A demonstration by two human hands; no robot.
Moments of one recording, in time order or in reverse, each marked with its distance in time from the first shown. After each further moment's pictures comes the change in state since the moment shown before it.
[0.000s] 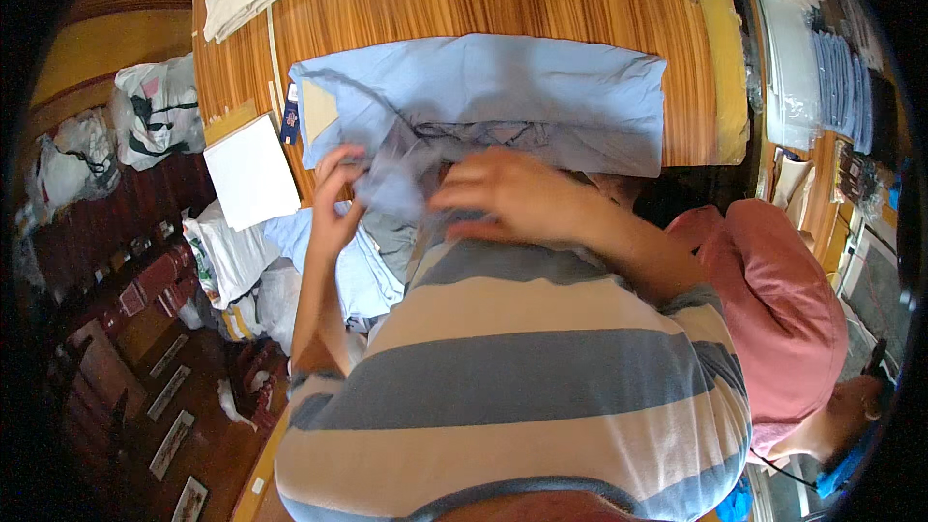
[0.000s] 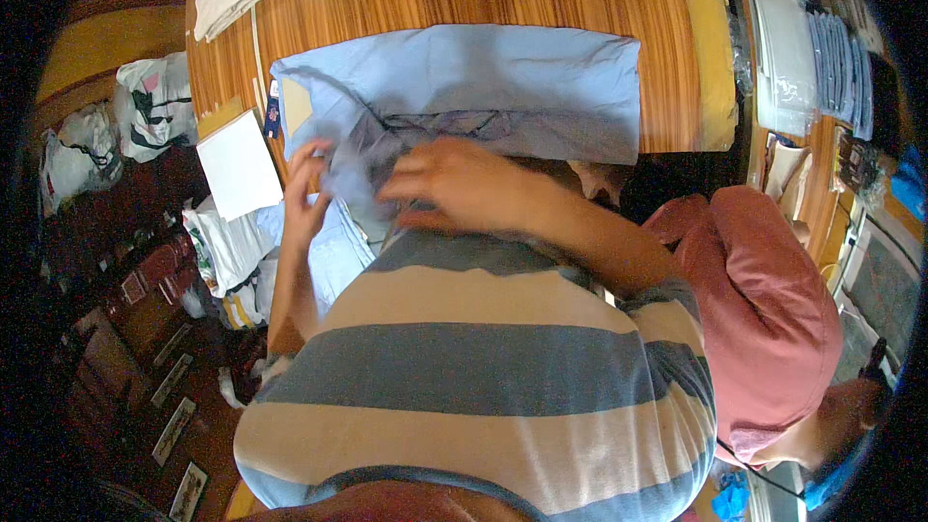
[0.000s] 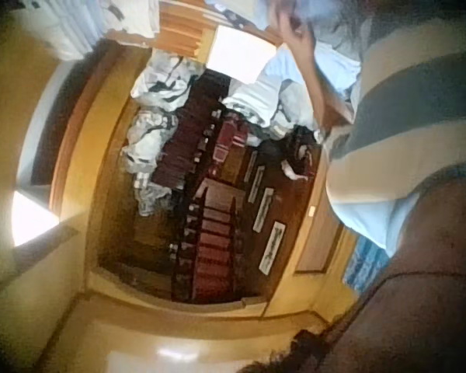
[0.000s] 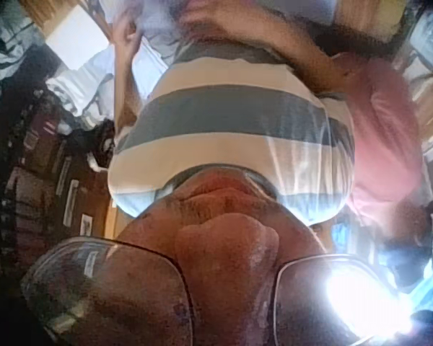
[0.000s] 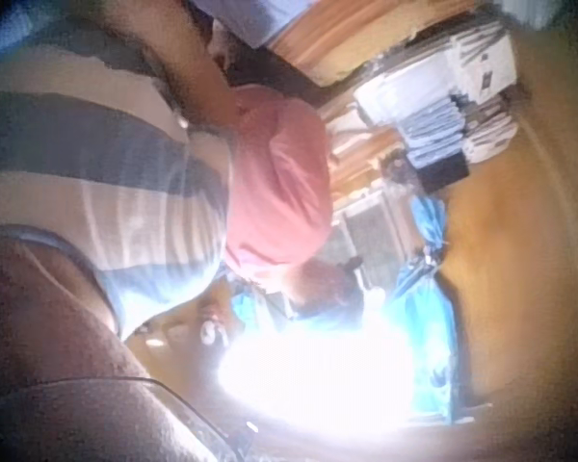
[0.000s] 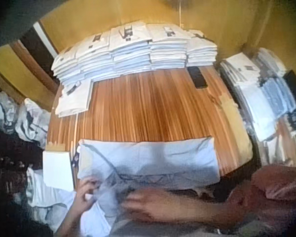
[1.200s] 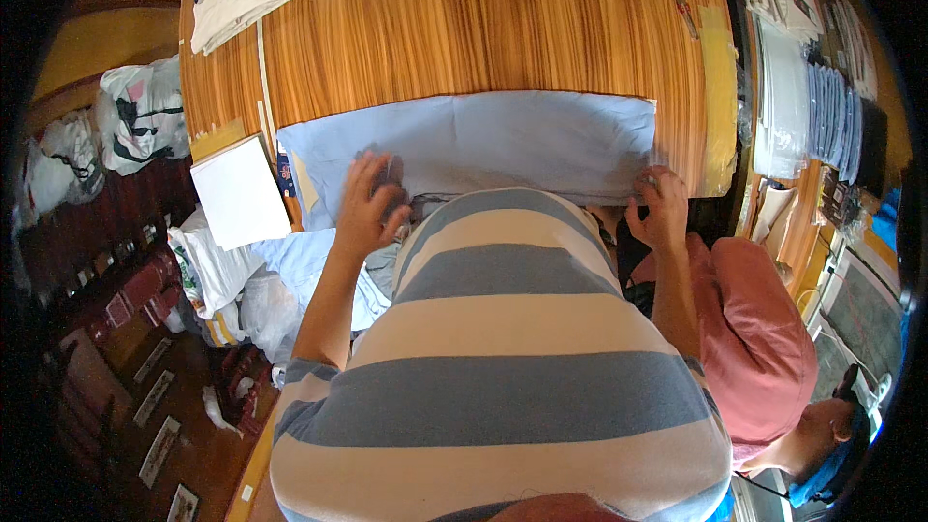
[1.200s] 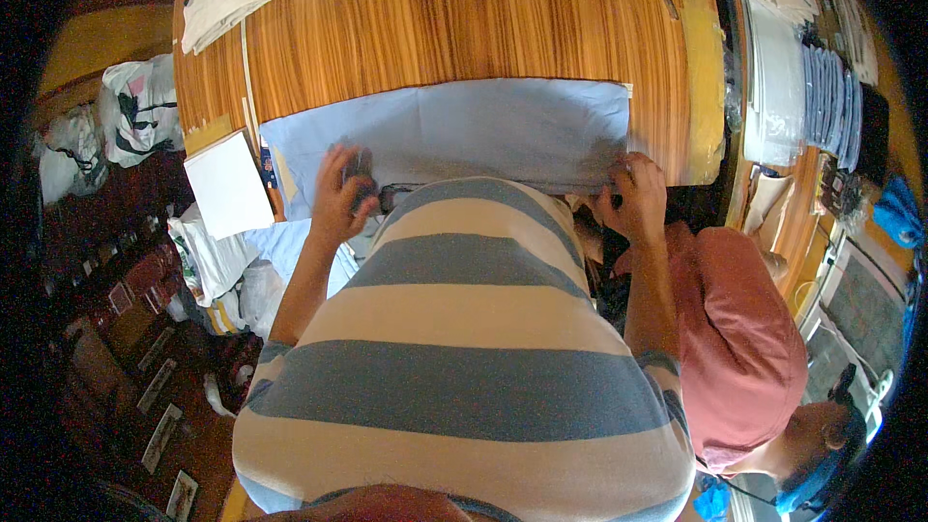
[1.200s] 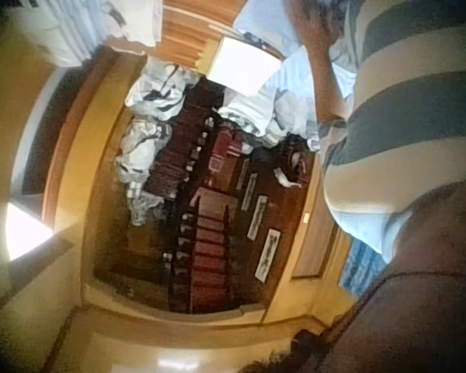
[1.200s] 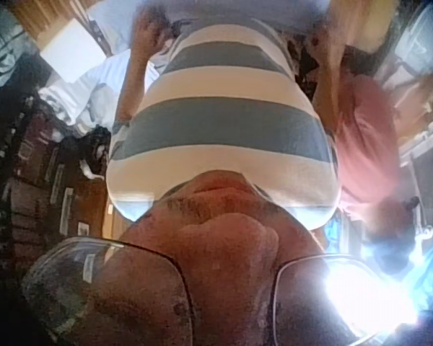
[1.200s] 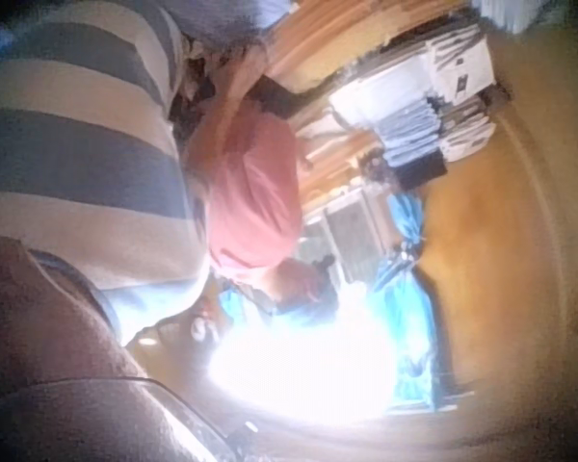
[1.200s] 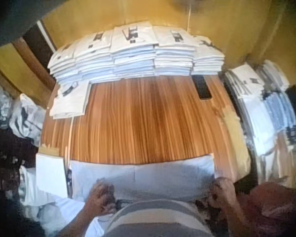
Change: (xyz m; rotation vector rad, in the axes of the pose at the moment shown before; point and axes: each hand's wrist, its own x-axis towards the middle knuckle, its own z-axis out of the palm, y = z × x) left_hand 0.013 -0.035 0.060 0.298 -0.111 0.130; right_hand -0.224 0.090 -0.037 -0.762 0.411 0.639
